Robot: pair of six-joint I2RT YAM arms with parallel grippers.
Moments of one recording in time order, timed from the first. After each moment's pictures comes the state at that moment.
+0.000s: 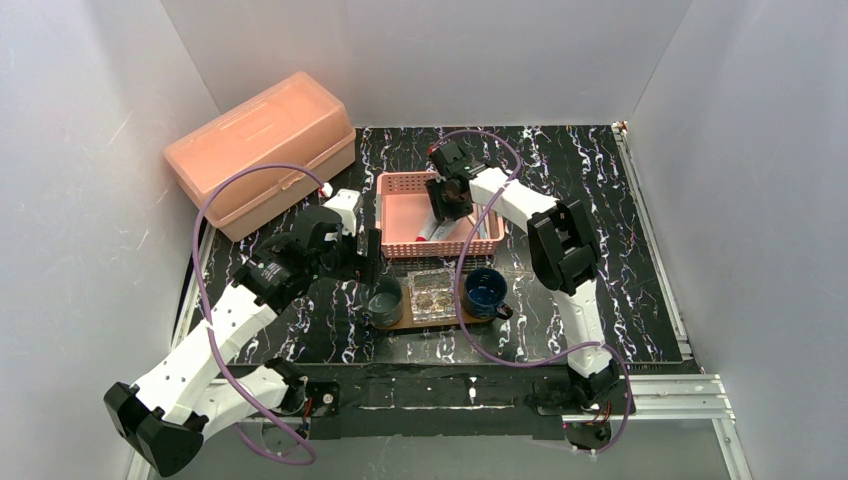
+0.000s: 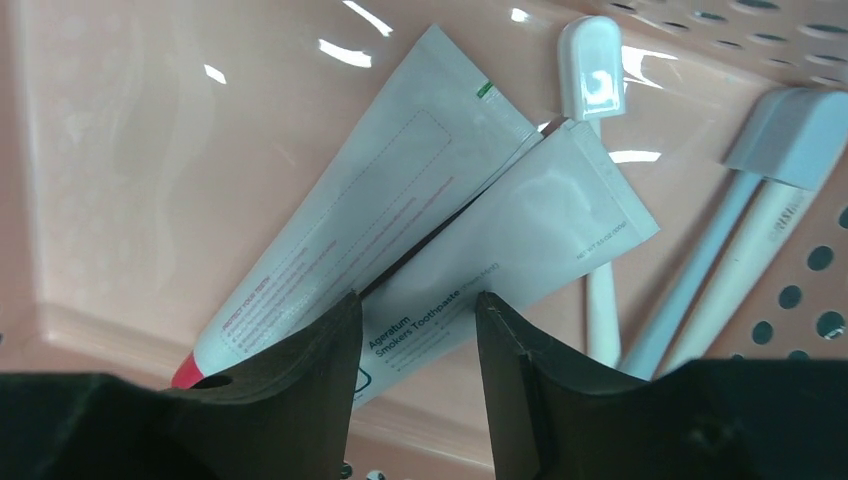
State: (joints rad) left arm -0.62 0.96 1.01 -0.77 -0.08 -0.30; right arm 0.62 2.20 1.80 -0.67 0.05 0.24
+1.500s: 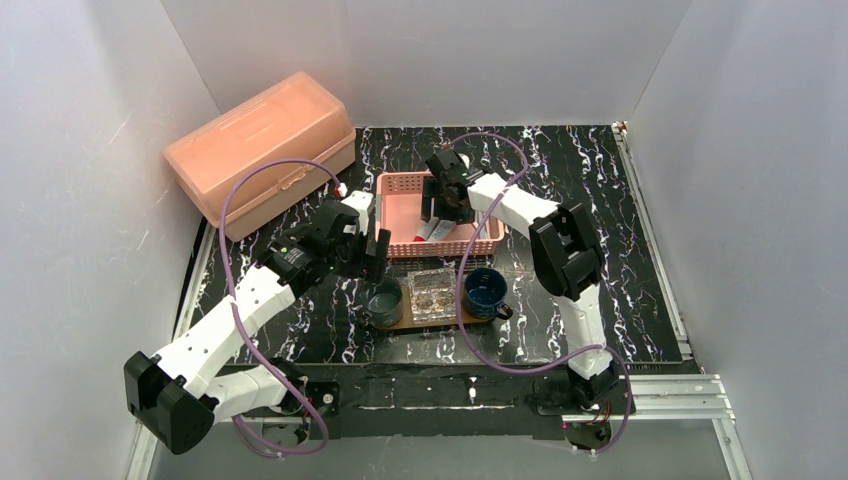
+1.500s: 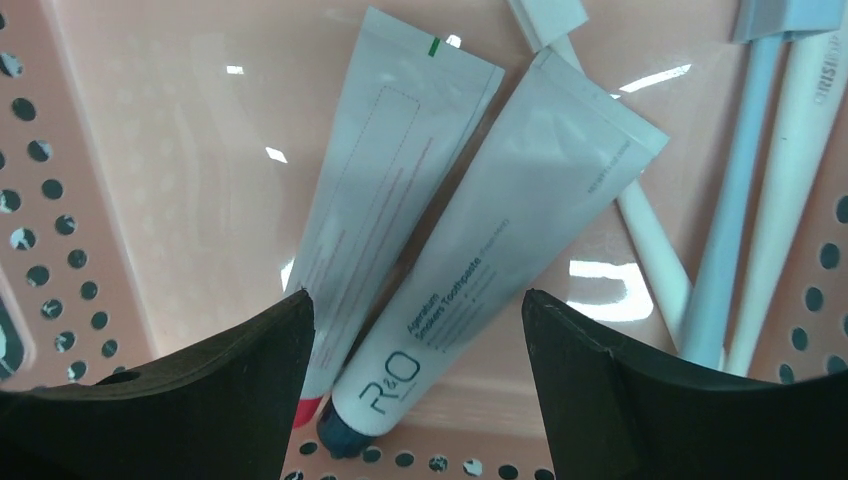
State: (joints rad) left arm -0.62 1.09 1.01 -0.77 -0.12 -0.27; right arm 0.65 2.13 1.73 -0.63 0.15 0.59
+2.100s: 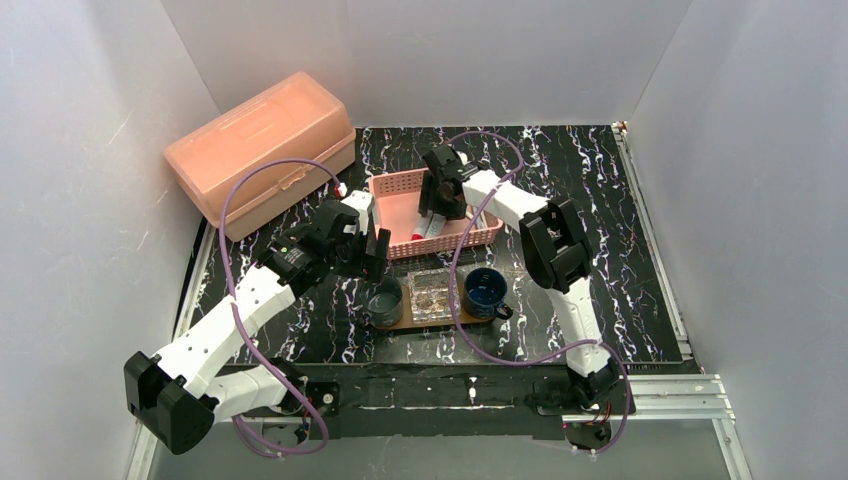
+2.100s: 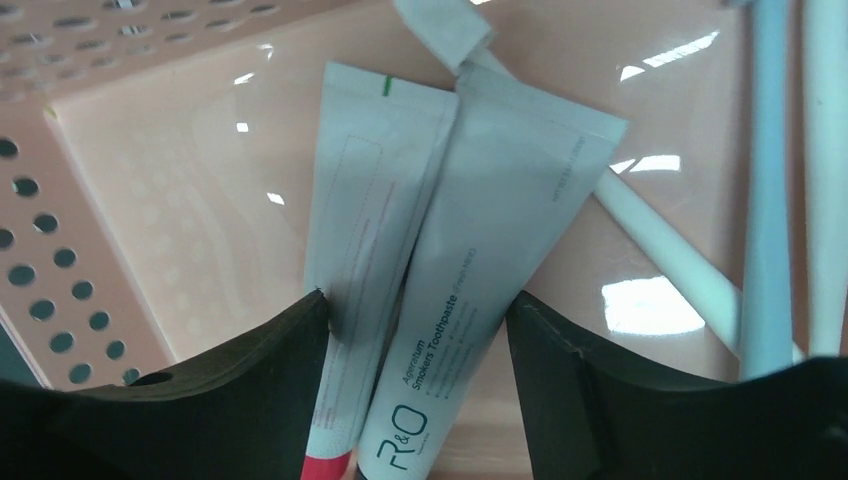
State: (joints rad) left arm -0.62 1.09 1.01 -0.77 -0.12 -0.27; right arm 0.64 2.25 1.84 -0.62 0.13 0.66
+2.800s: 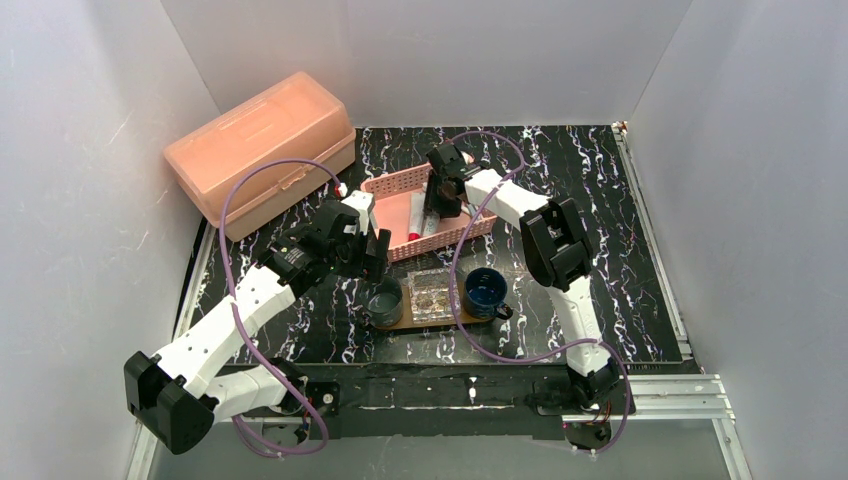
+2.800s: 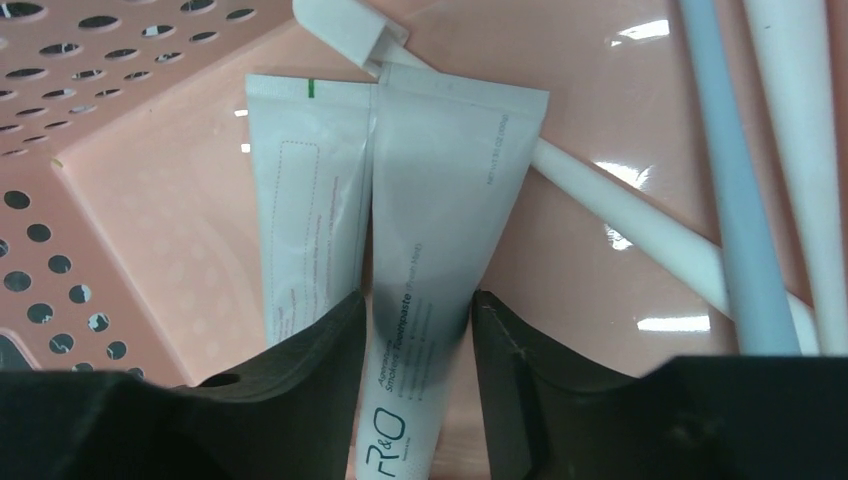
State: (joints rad) left arm -0.62 1.09 1.01 -0.77 -0.12 -0.27; right arm 0.62 2.26 1.84 -0.57 0.08 0.67
